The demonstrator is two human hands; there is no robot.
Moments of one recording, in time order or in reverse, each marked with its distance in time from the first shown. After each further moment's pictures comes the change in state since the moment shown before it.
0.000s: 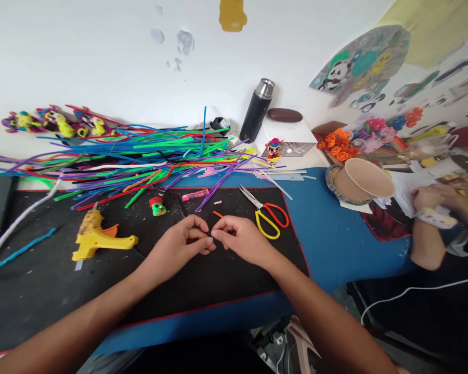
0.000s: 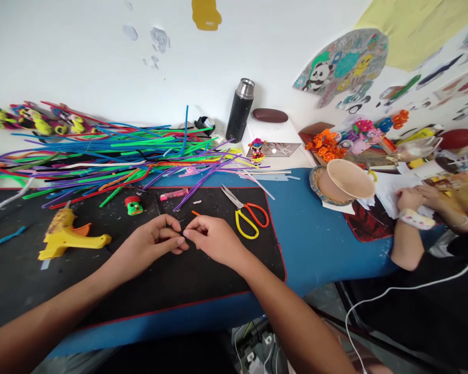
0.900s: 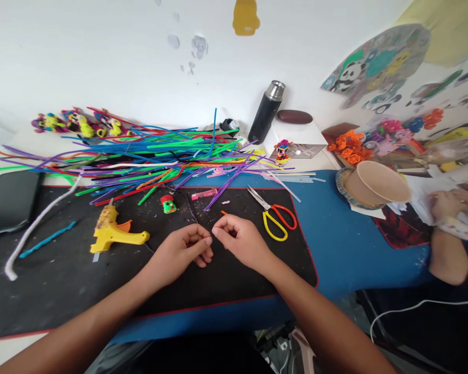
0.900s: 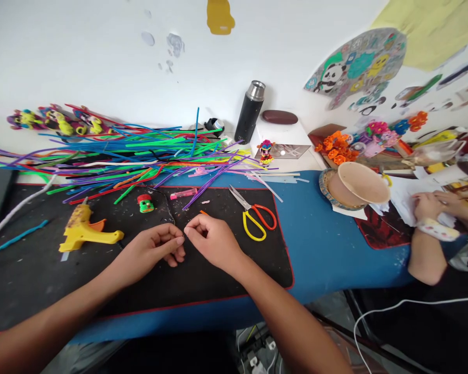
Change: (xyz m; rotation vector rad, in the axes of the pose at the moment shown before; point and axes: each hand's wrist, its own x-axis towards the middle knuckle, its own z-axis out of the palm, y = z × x) left_hand -0.020 0.001 -0.004 0.047 0.027 -0.003; right_hand 0.002 -0.007 0.019 -0.007 0.072 -0.081
